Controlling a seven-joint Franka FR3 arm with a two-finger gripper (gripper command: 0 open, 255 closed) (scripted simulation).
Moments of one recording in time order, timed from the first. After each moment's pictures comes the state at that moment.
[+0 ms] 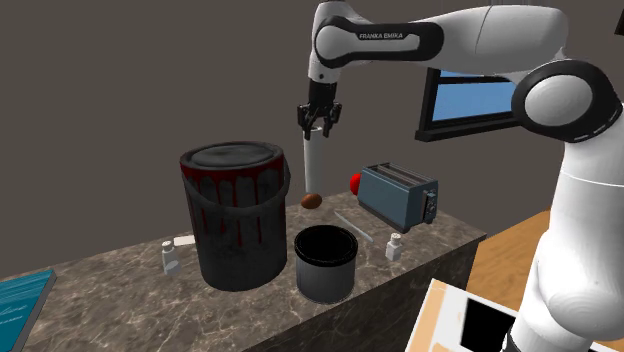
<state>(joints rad) -0.02 0.09 -0.06 -1.43 -0.06 1.71 0.30</state>
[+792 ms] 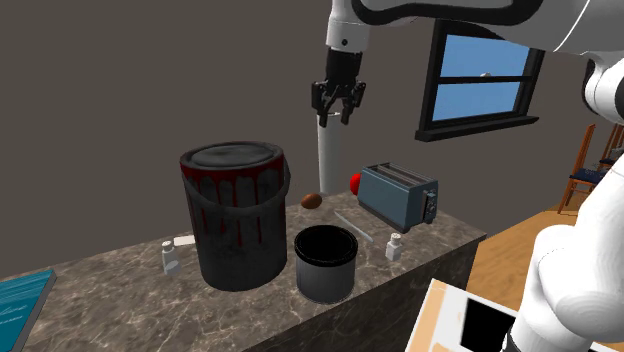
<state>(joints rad) 0.06 -0.21 0.03 -1.60 -0.09 1.57 0.46</state>
